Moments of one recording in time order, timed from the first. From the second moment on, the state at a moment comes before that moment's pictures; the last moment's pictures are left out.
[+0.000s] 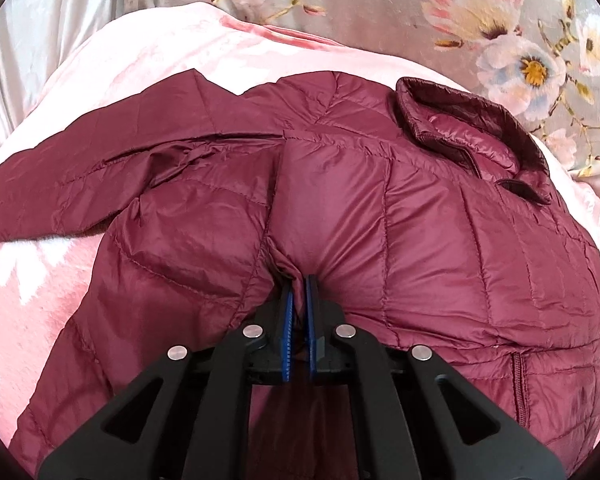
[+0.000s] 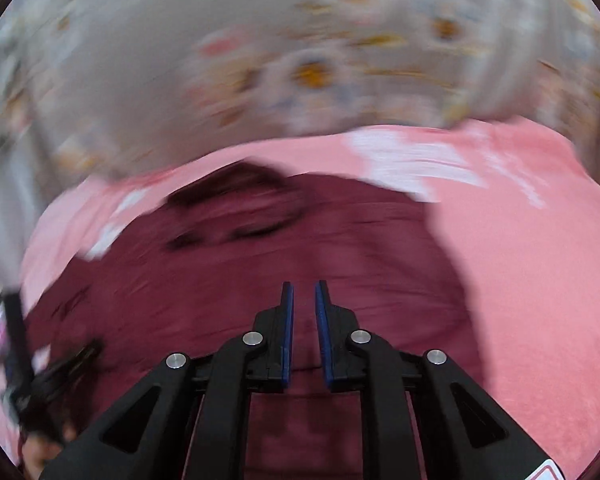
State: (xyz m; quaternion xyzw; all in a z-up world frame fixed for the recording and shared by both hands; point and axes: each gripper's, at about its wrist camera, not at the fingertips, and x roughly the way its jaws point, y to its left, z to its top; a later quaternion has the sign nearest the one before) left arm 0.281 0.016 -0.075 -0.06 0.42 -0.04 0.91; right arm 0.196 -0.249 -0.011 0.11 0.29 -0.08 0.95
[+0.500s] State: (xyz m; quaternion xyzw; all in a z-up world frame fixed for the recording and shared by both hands) left arm 0.280 0.027 -0.076 -0.11 0.41 -0.06 0.90; right arm 0.247 -0.182 -0.086 0.06 0.41 -0.04 0.91
